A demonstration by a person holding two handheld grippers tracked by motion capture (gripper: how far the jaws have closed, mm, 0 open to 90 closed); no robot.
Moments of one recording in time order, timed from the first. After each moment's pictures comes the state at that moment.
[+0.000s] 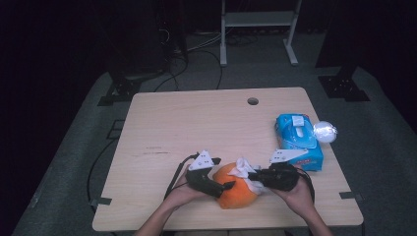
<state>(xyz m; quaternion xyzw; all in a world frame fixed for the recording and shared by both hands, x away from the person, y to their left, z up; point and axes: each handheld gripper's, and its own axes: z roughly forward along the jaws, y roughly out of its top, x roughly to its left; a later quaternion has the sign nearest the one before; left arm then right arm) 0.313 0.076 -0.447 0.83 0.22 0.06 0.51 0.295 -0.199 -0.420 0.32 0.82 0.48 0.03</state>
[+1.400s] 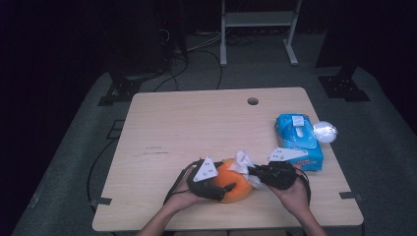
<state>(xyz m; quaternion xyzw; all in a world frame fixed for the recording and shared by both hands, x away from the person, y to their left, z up) 0.295 0.071 -0.441 0.84 0.17 0.14 0.49 0.292 -0.187 -0.413 0.33 0.80 0.49 0.09</state>
